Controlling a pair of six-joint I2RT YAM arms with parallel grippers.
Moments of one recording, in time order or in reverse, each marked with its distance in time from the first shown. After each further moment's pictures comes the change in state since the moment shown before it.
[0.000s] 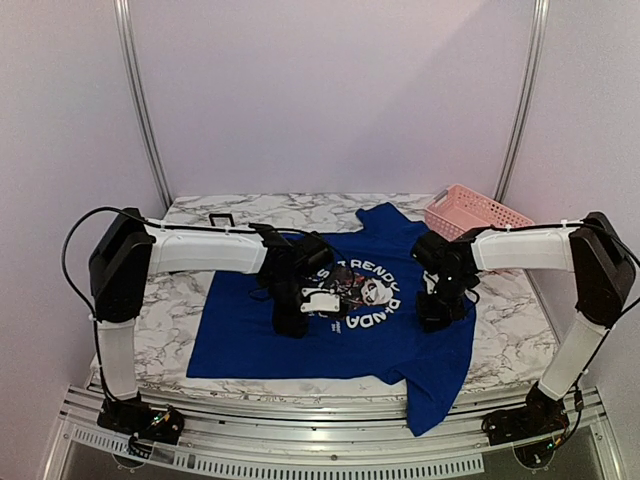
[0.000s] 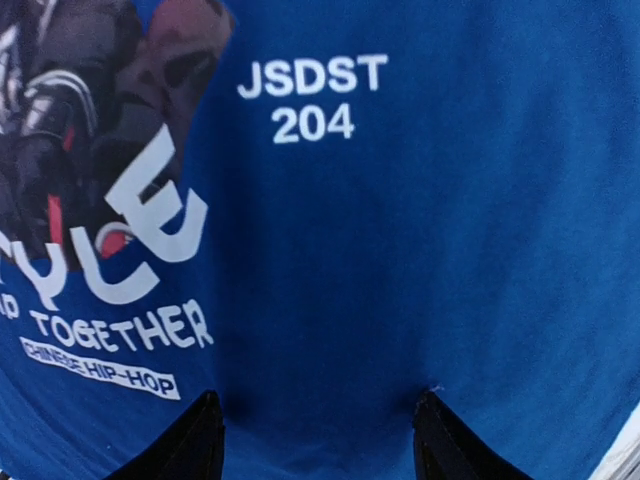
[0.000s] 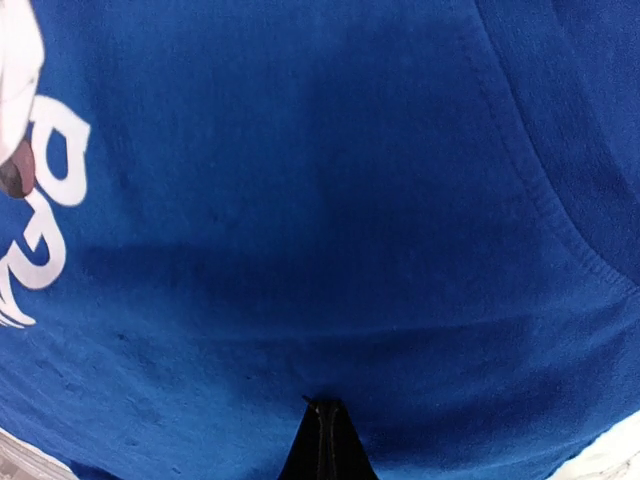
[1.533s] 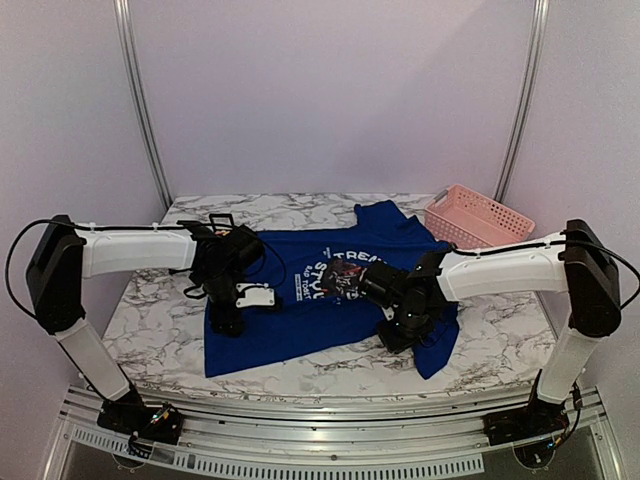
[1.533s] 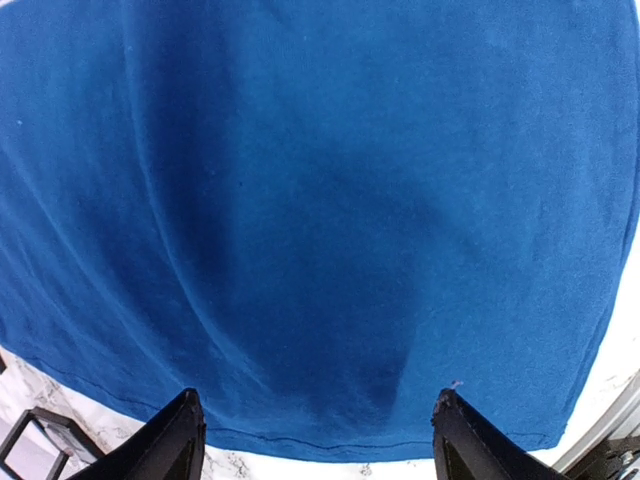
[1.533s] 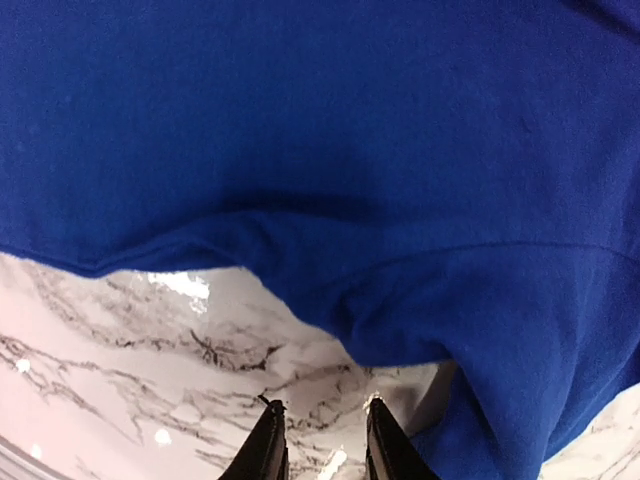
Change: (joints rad) left arm 0.218 -0.329 -0.371 -0.030 -0.077 0.056; right arm 0.363 0.063 0.099 -0.011 0.225 -0.081
